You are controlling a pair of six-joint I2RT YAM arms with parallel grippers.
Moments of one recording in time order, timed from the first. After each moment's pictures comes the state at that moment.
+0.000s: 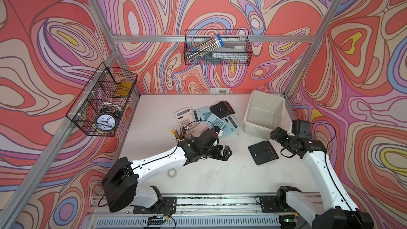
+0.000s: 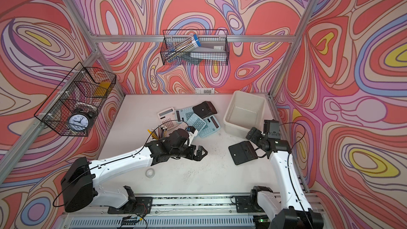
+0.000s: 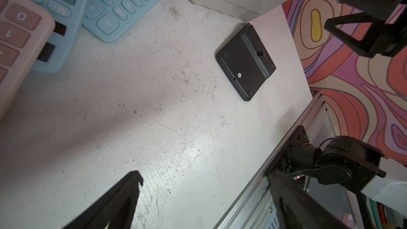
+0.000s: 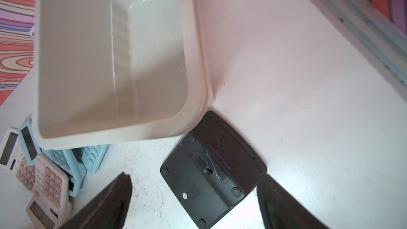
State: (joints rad) left arm -0.91 1.40 0.93 -0.29 0.17 -0.66; right arm -0.14 1.01 0.80 -0.73 -0.08 0.52
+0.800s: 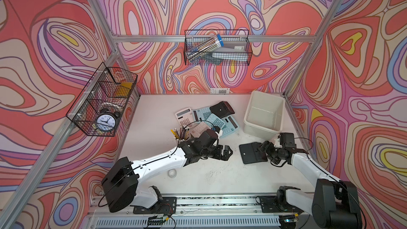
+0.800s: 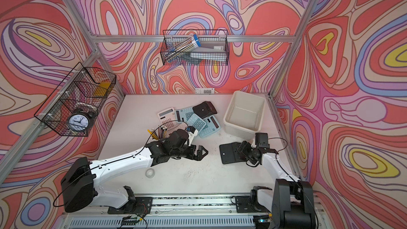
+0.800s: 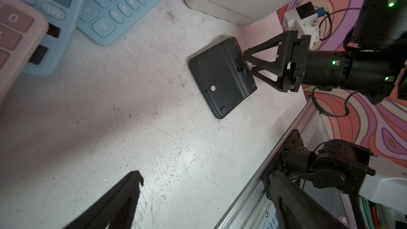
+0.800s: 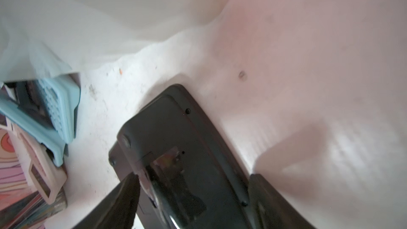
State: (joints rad) left arm -0.91 1.40 0.91 -0.25 0.18 -0.67; right arm -0.07 1.15 0.47 -0.40 -0.34 0.60
